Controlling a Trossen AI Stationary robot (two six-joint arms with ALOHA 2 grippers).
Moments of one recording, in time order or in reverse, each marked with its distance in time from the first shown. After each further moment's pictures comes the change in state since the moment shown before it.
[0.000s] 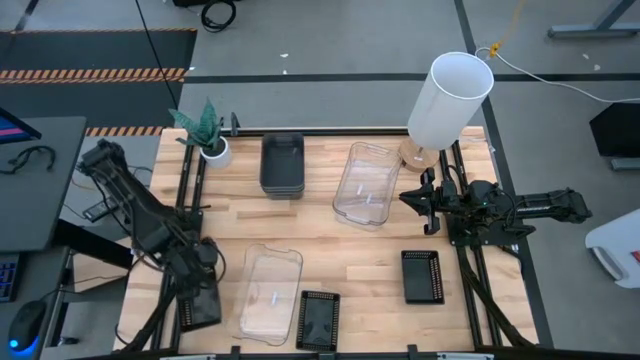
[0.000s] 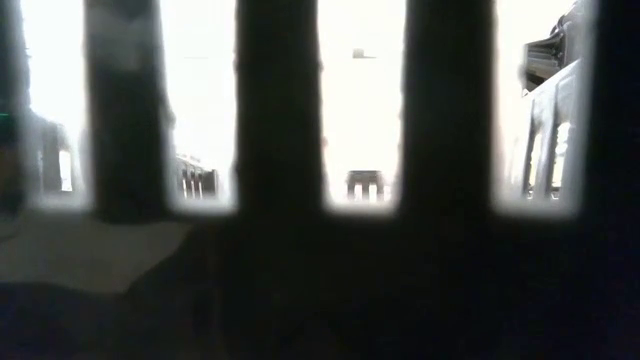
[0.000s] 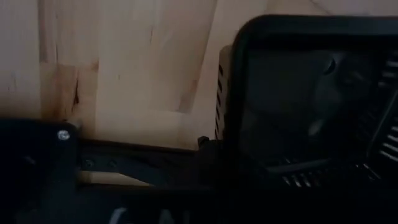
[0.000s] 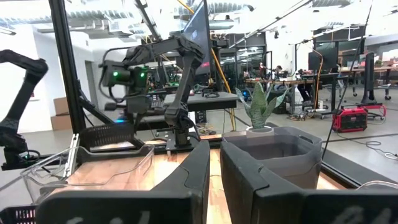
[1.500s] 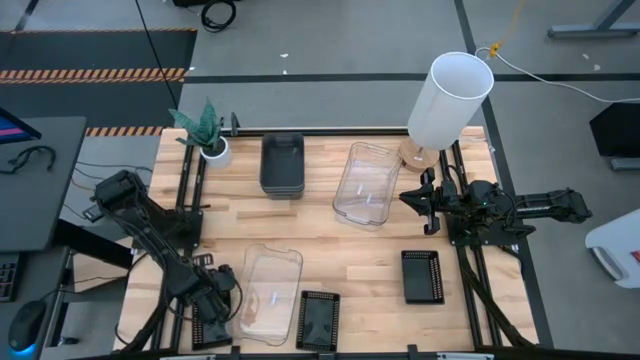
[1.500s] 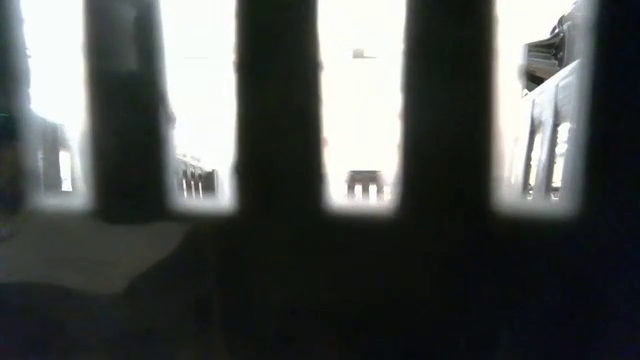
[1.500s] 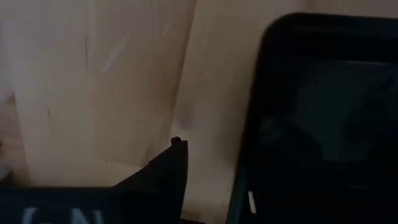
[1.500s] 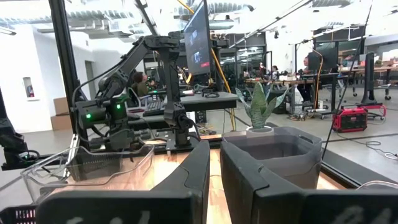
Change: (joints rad) left arm -0.087 0.498 0.000 0.281 -0.047 -0.068; right arm 0.000 0.000 0.000 0.000 0.000 0.000
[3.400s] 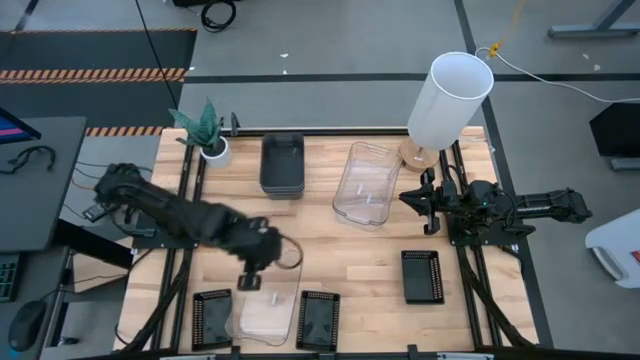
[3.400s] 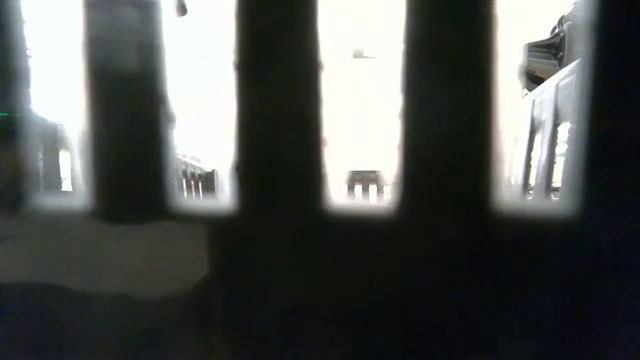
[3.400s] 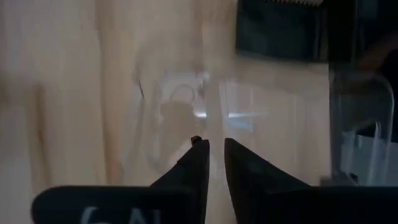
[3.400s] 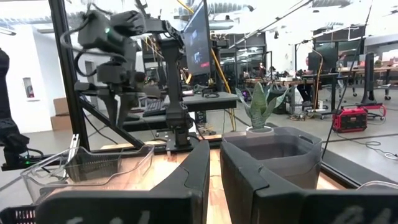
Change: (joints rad) left arm 0.522 -0.075 0.527 -0.189 -0.076 0.752; right arm 0.000 0.000 0.000 0.001 0.000 0.000
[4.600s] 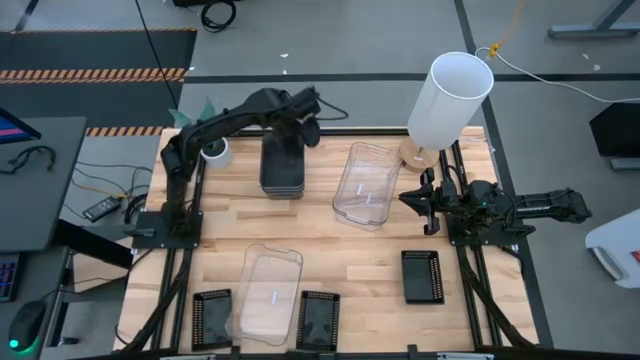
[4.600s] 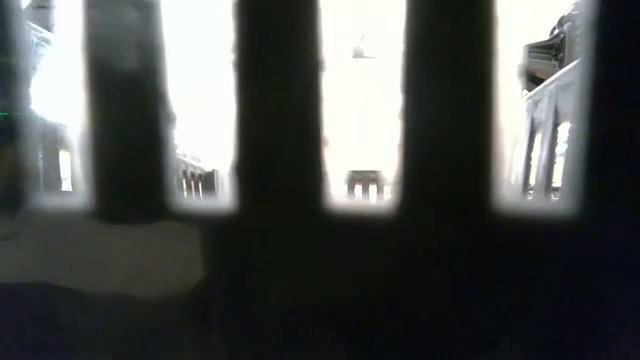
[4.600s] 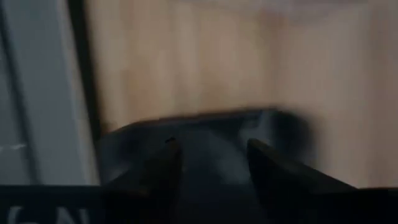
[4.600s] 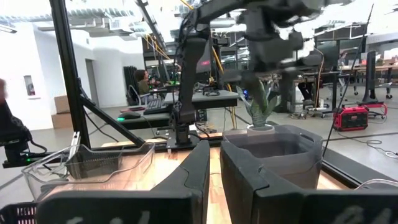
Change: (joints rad) left arm 0.888 0.511 0.673 -0.278 0.062 0.985; right arm 0.000 0.000 0.000 -0.008 -0.004 0.000
